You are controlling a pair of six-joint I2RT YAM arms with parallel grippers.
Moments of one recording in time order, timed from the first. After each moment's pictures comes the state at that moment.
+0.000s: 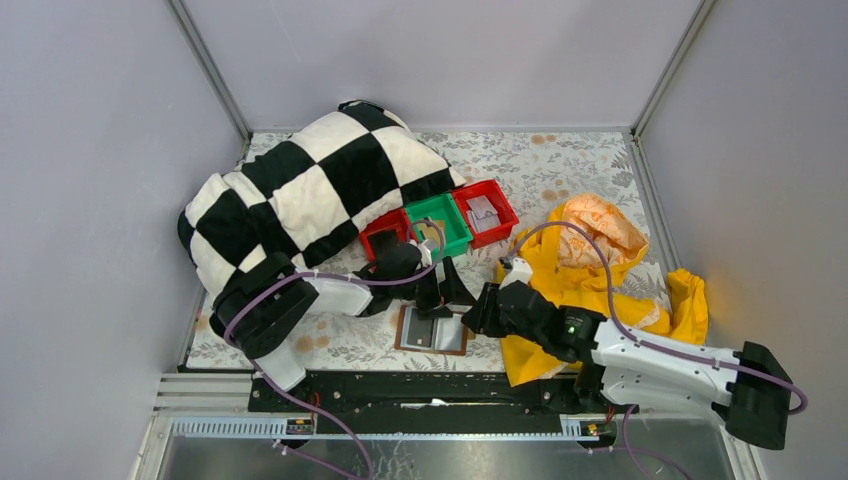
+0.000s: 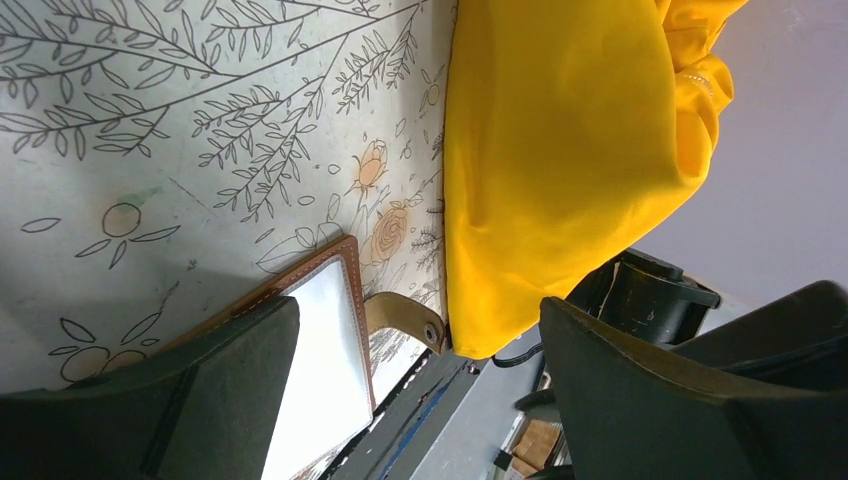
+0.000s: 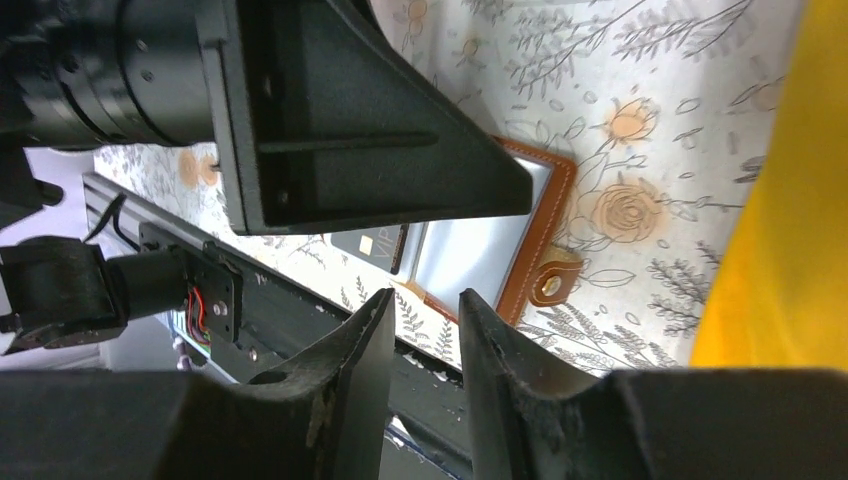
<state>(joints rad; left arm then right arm) -0.82 1.66 0.62 0.41 0.46 -1.14 1.07 0.86 0.48 -0.29 0.22 1.02</state>
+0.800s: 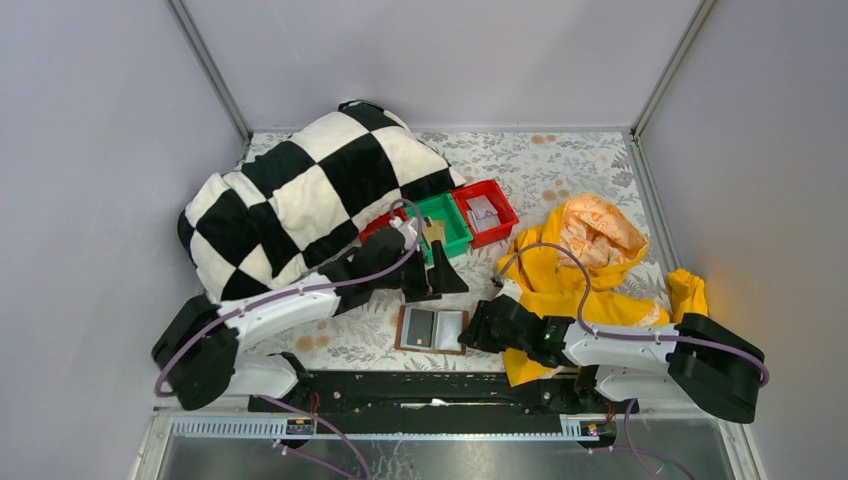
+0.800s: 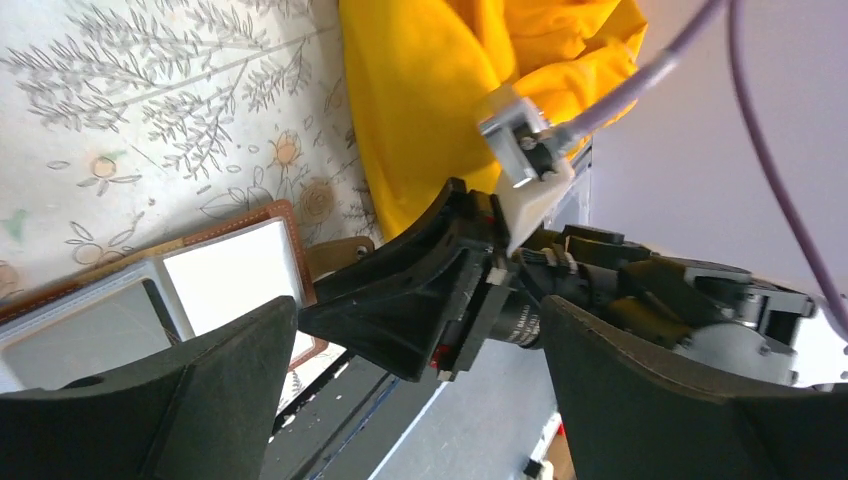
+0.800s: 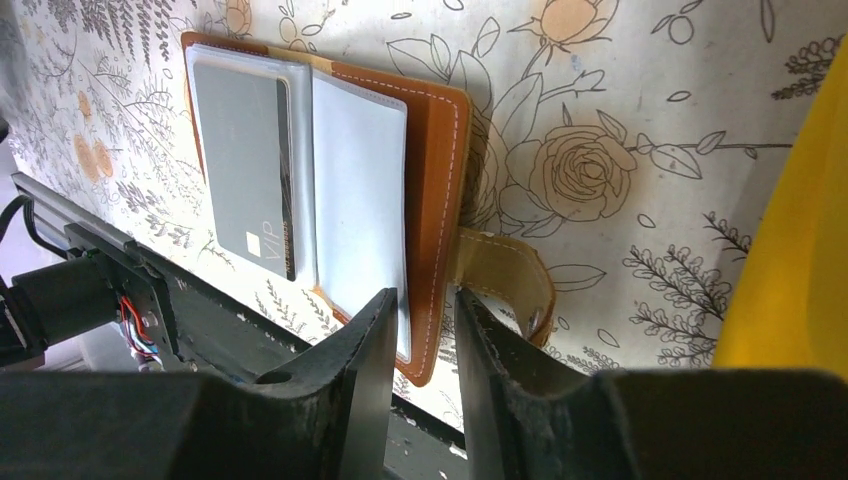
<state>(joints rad) -0.82 1.32 0.71 0.04 0.38 -1.02 1.07 1.14 0.30 0.04 0.12 1.15</state>
